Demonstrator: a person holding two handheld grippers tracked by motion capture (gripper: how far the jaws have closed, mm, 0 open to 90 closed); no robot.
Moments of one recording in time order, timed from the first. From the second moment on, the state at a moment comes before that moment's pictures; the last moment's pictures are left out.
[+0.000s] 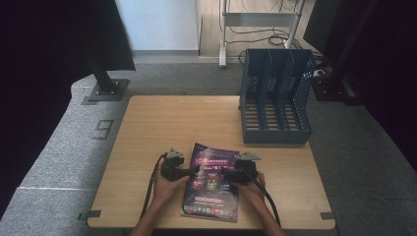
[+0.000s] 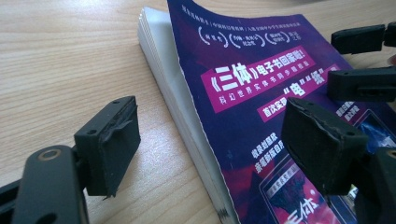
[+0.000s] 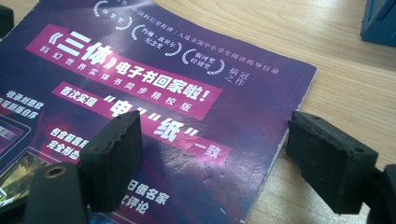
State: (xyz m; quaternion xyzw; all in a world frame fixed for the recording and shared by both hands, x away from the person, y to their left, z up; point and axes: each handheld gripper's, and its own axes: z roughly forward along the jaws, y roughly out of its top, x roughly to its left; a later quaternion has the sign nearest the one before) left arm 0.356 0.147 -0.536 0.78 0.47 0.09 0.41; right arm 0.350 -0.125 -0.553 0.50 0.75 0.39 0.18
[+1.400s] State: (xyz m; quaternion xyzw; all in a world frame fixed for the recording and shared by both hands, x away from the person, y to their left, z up) left arm 0.372 0.121 -0.541 0.78 0.48 0.09 0.39; right arm 0.349 -0.126 -0.554 0.50 0.75 0.39 0.18
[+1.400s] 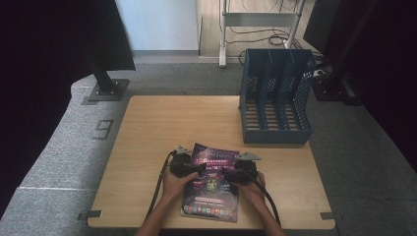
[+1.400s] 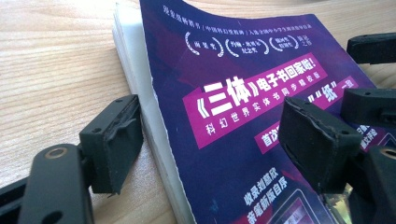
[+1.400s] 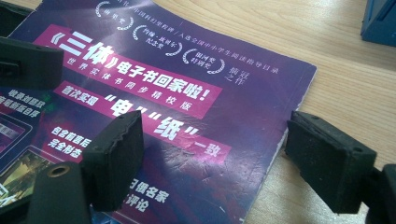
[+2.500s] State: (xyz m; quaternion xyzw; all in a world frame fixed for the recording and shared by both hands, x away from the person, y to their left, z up) left arm 0.383 0.110 -0.538 0.79 0.45 0.07 0.42; right arm 0.349 -0.126 -0.554 0.50 0.75 0.39 0.18
